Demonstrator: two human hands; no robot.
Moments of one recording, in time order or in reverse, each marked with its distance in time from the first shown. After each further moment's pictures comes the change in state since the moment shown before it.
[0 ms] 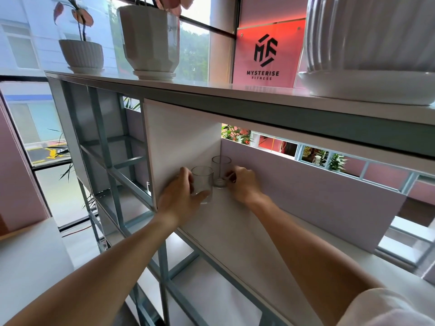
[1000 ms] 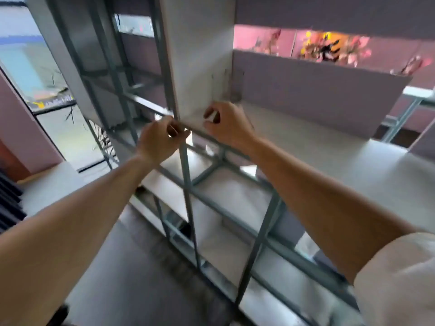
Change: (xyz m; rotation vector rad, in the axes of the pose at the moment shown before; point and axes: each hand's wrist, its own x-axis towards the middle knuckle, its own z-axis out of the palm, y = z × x) left_hand -0.103 -0.064 -0.076 0.025 -0.066 0.015; right_hand -0.149 -0.098 0.027 0.029 0.024 -0.141
